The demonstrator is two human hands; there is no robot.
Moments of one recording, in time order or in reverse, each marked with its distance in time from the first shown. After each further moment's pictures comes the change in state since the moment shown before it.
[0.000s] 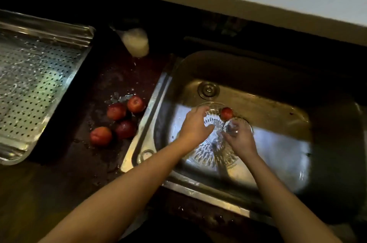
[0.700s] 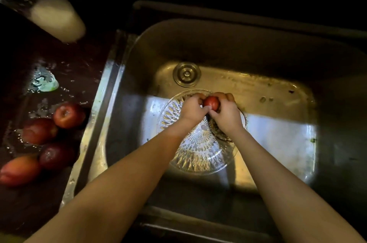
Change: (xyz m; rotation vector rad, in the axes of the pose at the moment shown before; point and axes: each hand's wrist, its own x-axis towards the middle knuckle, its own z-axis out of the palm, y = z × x) left_hand 0.118 -0.032 0.105 -0.120 -0.087 -0.170; right_hand 0.097 0.036 0.024 -0.098 0.021 -0.118
